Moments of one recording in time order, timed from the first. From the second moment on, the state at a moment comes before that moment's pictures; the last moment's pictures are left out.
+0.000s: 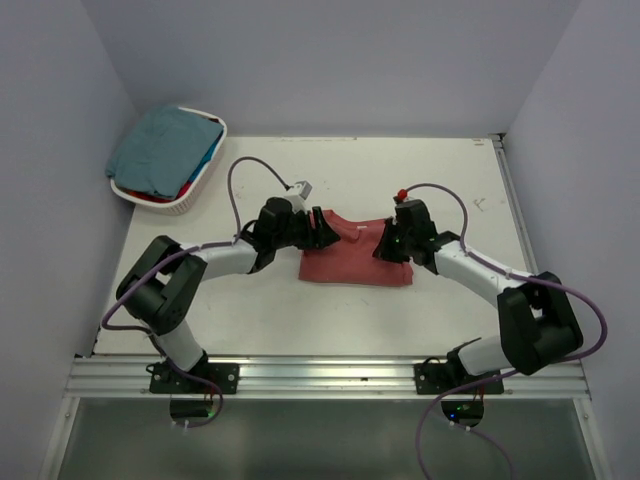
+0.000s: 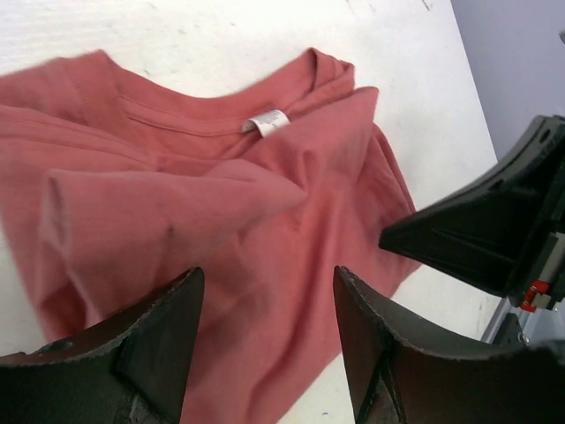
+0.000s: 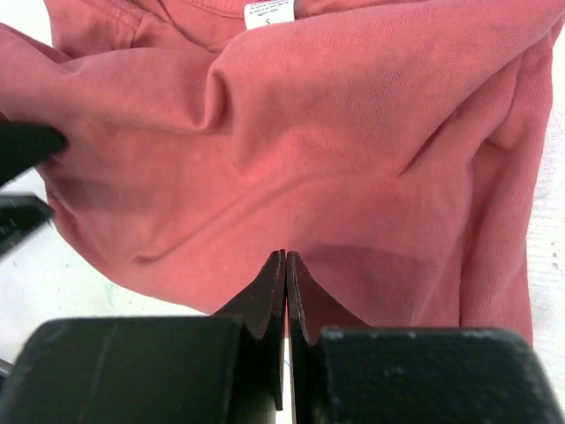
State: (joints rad) left arm -0.60 1.70 0.83 0.40 0.29 -0.63; right arm 0.42 1.42 0.79 -0.23 -0.08 0.58
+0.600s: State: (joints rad) left arm -0.44 2.05 0.99 0.62 0.38 -0.66; right arm 0.43 1.46 0.79 -0.24 -0.07 0.58
